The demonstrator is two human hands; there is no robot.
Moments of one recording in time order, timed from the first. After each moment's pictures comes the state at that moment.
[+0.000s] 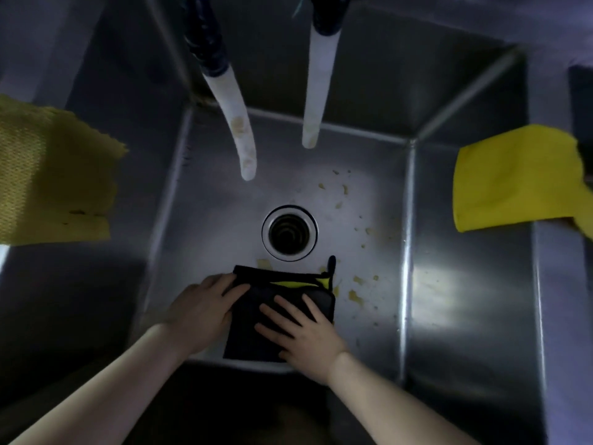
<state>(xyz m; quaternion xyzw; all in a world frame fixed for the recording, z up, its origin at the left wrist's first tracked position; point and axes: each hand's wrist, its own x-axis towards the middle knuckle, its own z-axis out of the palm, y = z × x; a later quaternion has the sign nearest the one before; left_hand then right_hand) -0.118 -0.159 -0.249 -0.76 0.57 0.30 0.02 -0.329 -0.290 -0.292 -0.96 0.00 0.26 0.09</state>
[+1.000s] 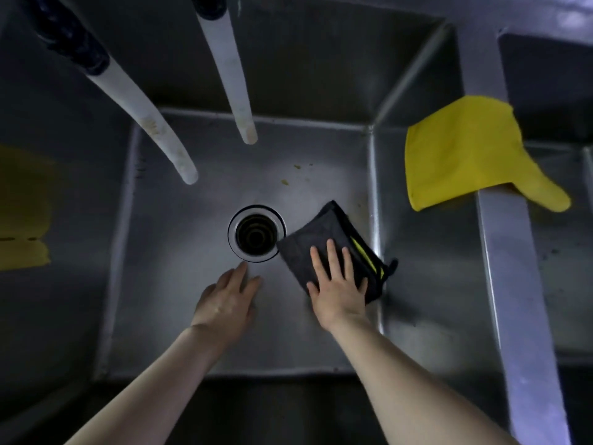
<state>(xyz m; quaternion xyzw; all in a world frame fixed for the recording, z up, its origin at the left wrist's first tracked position) -0.174 -0.226 -0.255 -0.79 0.53 0.29 0.03 -0.338 -0.364 -0.272 -0.84 0.45 0.25 0.18</state>
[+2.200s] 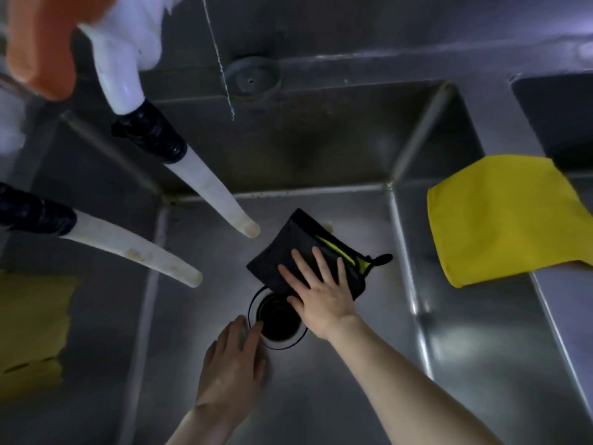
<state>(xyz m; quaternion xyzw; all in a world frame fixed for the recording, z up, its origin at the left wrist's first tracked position) -0.132 -0.248 -0.284 -0.85 0.50 0.18 0.00 -0.222 -0.444 -0.303 -0.94 0.26 0.15 0.13</state>
